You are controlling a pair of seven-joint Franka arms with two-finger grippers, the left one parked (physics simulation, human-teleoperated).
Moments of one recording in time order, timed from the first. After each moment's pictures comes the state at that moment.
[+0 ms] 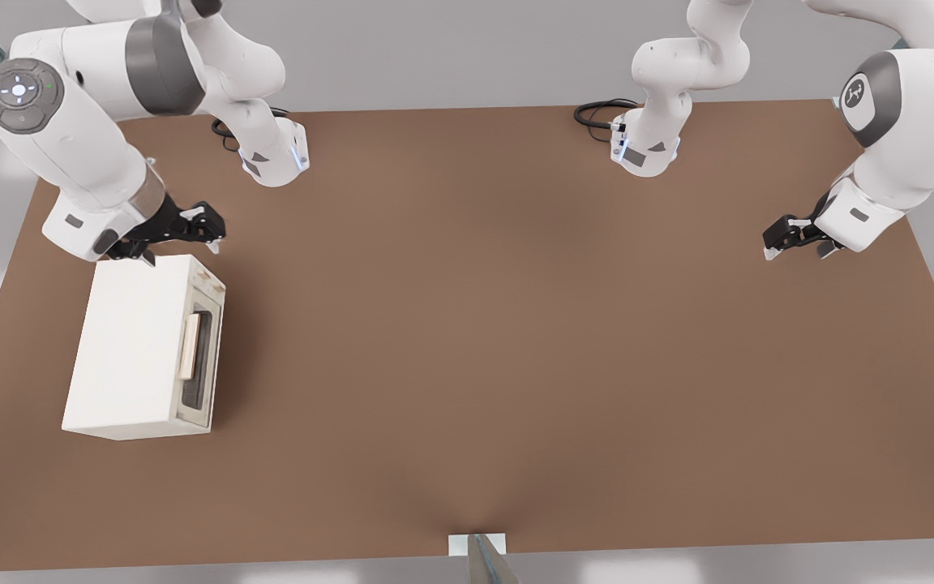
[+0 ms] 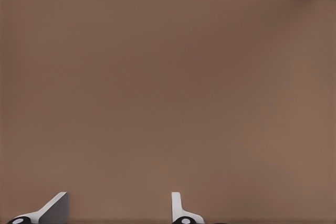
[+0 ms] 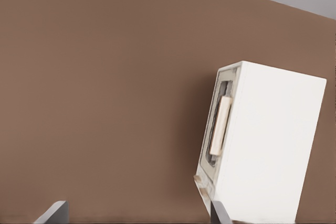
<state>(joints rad) 0.15 0.15 0.08 -1.22 -0.08 1.32 -0.04</state>
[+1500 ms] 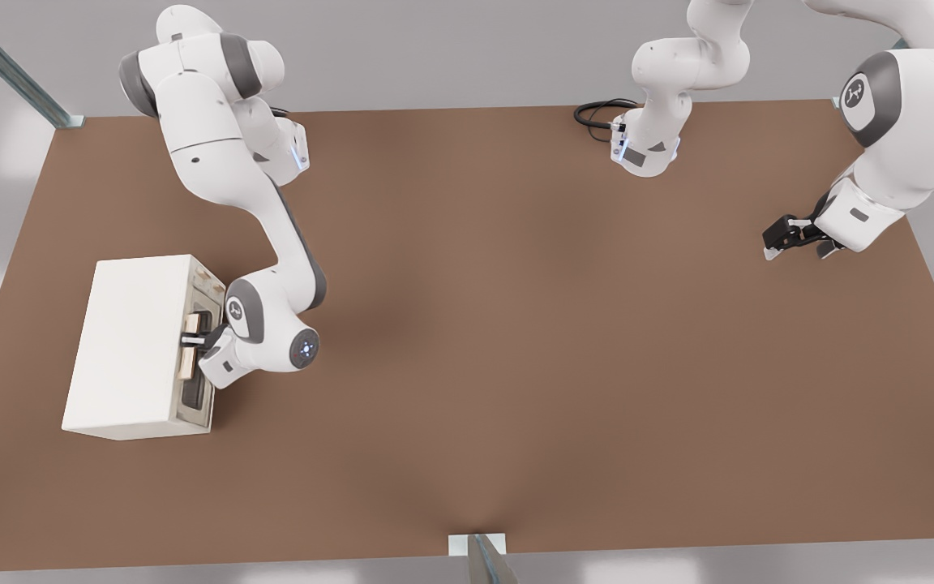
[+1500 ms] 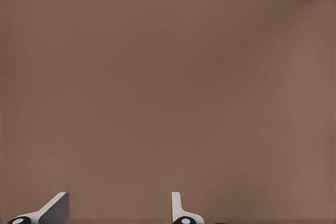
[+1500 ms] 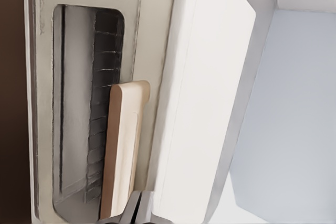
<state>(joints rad) 0.34 0.57 -0.06 -1.64 -0.83 1.50 0.49</state>
